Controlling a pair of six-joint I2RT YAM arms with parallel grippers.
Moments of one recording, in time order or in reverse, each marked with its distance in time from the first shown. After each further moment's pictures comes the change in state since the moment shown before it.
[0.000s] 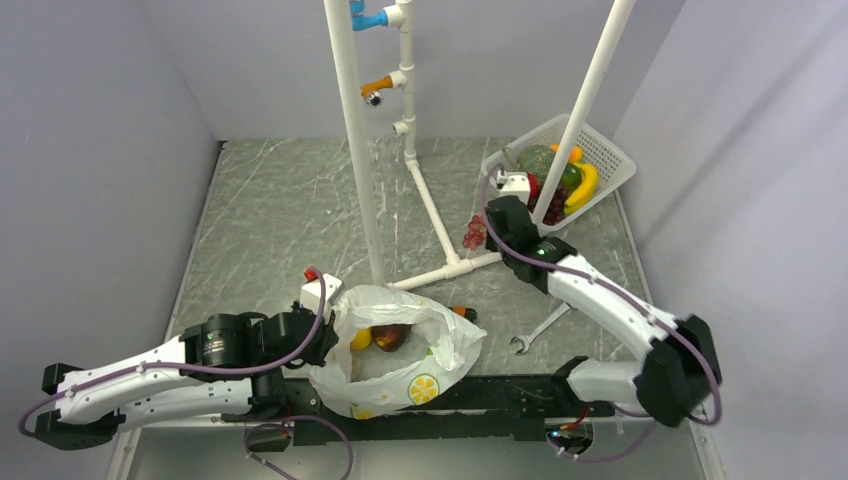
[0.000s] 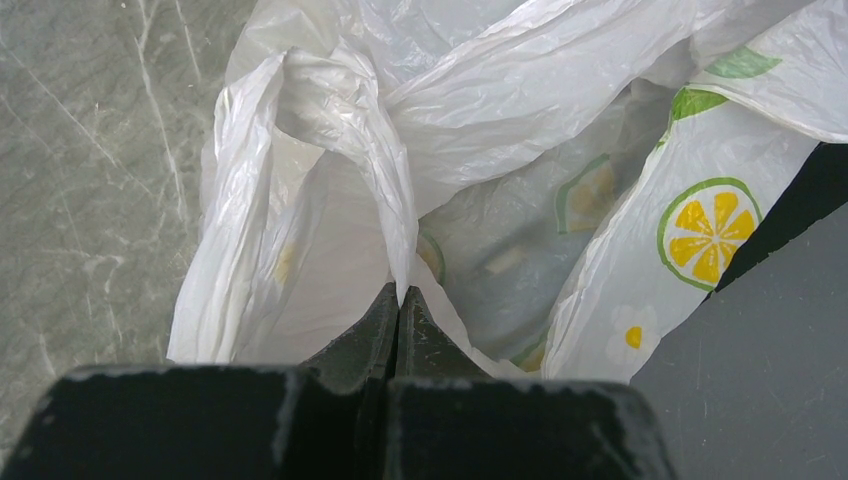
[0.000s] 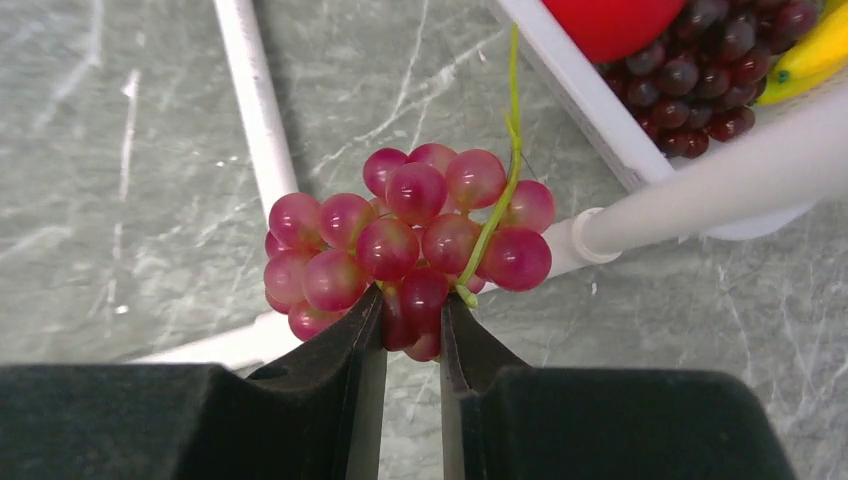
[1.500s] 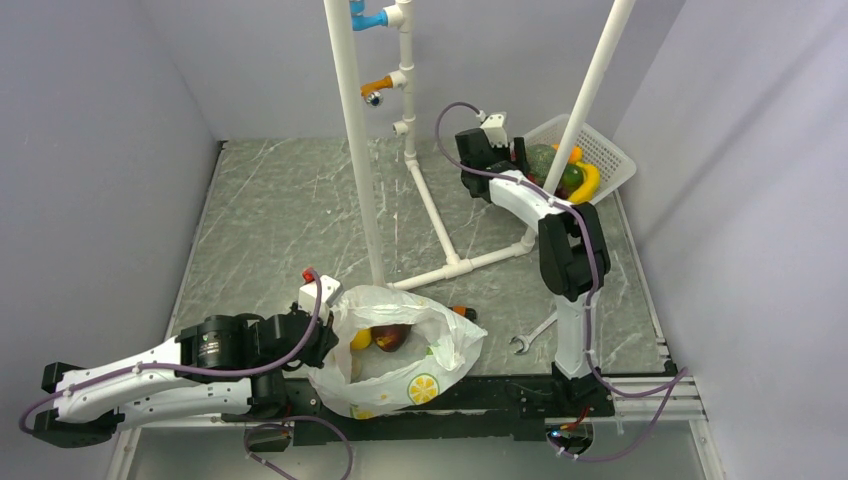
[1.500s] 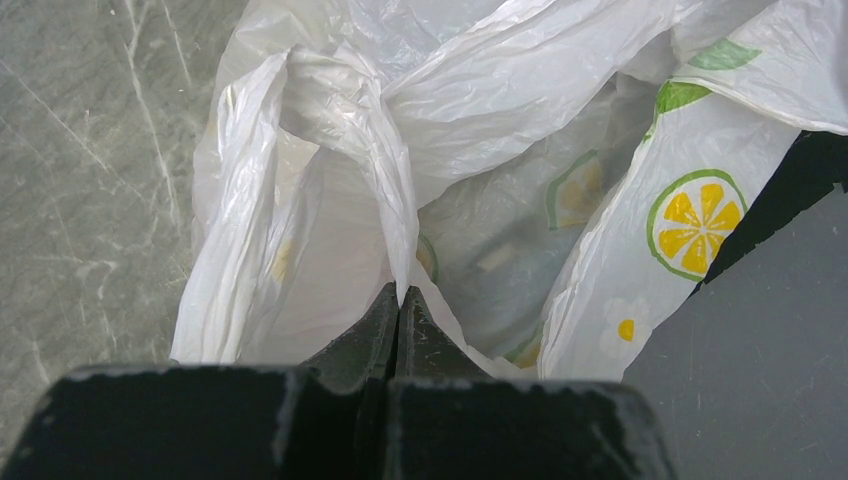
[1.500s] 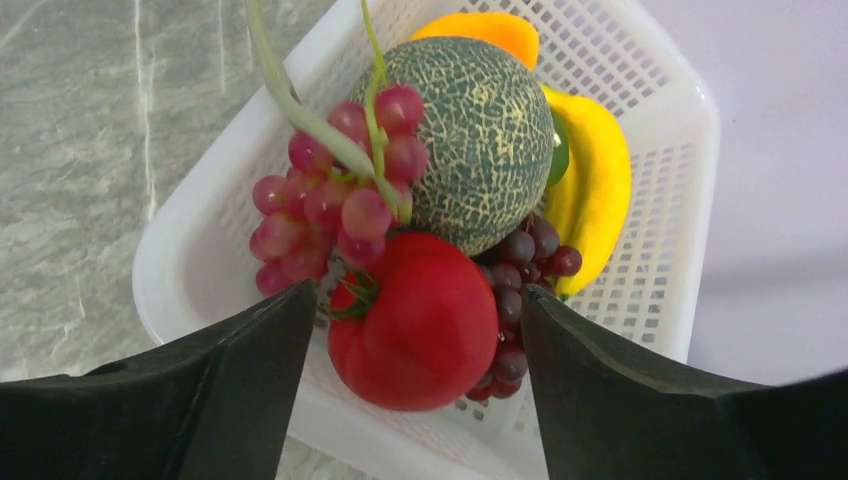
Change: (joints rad) left arm -0.021 -0.023 0.000 -0.001 0.000 0.000; right arm -0.183 0.898 0.753 0.066 0.512 -0.264
